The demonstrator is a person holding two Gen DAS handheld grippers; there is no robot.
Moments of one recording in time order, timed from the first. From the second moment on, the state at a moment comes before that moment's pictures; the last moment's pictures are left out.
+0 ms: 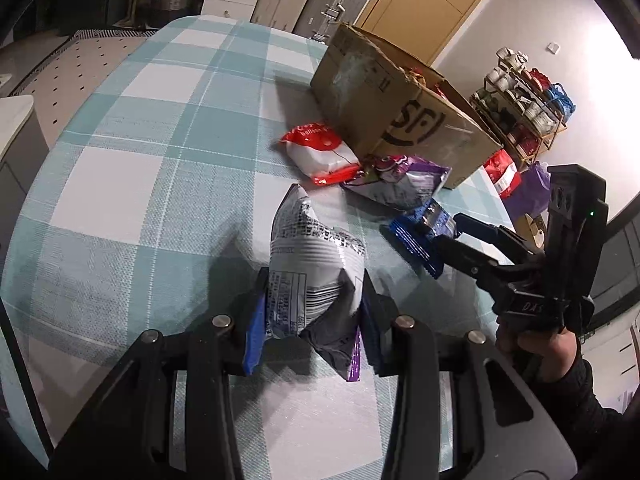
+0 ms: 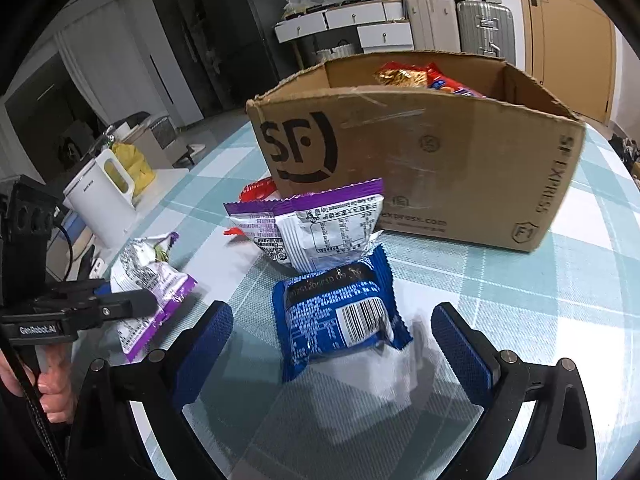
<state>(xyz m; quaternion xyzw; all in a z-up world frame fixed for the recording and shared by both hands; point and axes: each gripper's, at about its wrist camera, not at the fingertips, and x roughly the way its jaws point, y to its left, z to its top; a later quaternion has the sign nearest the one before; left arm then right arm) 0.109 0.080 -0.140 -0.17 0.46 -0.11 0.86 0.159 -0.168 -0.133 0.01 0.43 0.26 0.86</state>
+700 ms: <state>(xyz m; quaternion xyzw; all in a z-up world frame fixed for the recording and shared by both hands) 0.113 0.085 -0.139 -0.18 0.46 -0.11 0.86 0.166 -0.130 -0.151 -0.06 0.43 0.26 0.86</state>
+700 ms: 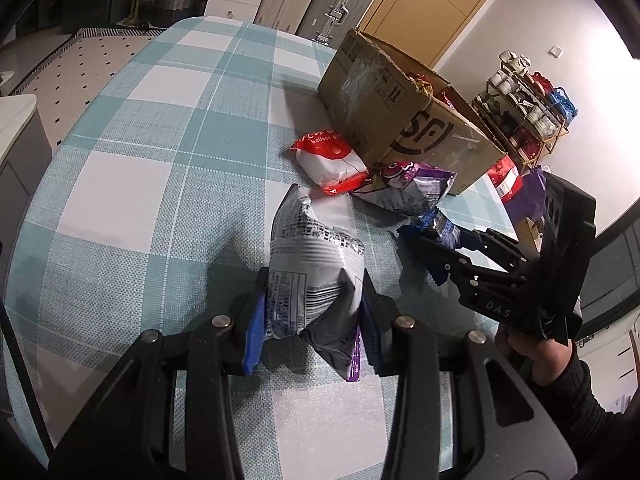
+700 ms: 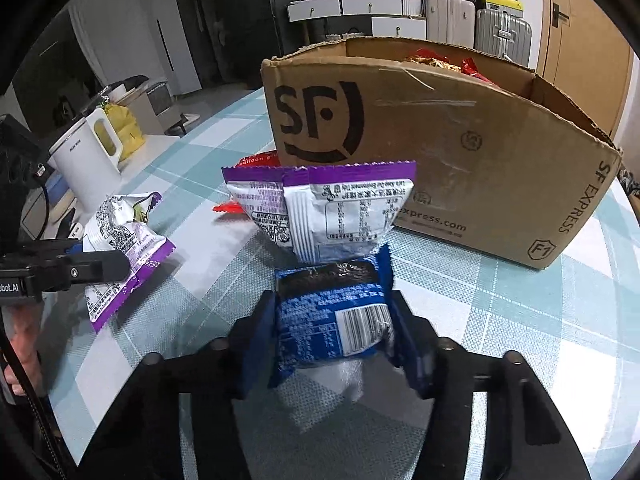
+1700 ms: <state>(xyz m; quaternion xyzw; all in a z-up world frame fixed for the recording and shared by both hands) 0.116 0.052 -0.102 -0.16 0.43 -0.14 0.88 0.116 -0.215 -0.110 0.06 0.40 0.26 0.88</state>
